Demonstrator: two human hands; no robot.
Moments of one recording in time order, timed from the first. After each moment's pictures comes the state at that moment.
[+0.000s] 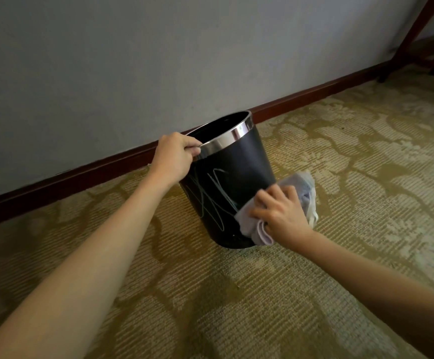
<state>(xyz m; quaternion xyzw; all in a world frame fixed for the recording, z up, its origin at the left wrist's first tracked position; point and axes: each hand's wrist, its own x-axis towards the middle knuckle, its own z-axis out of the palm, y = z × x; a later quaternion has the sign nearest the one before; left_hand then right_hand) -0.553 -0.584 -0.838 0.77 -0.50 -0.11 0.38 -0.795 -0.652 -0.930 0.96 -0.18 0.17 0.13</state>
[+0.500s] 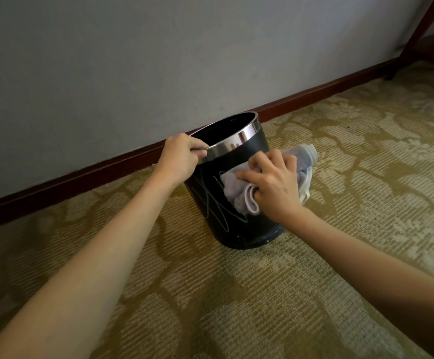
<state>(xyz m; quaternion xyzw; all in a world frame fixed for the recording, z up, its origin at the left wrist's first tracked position) -0.558 -0.584 -0.835 0.78 -0.49 -0.14 0.36 -0.753 -0.655 -0.883 0.91 -0.23 0.34 0.10</state>
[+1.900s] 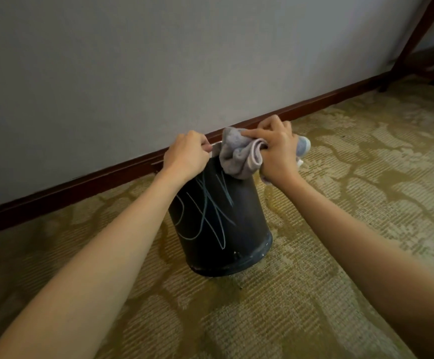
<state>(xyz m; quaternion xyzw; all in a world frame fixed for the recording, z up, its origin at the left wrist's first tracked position) -0.572 -0.590 -0.815 0.83 -0.48 -0.05 0.29 -0.731 -0.674 -0.827 0.84 -0.35 0.41 -0.12</state>
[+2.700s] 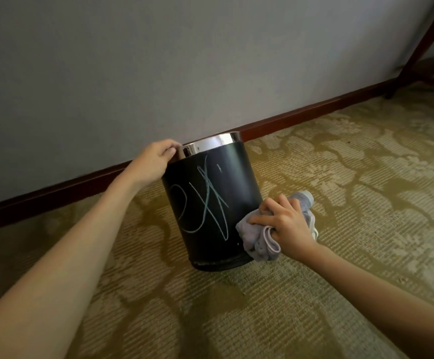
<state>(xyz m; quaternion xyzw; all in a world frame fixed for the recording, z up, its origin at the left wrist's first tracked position) -0.496 -0.548 -0.830 0.77 -0.49 -0.19 0.35 -0.790 -0.635 -0.920 0.95 -0.22 0.23 -0.03</state>
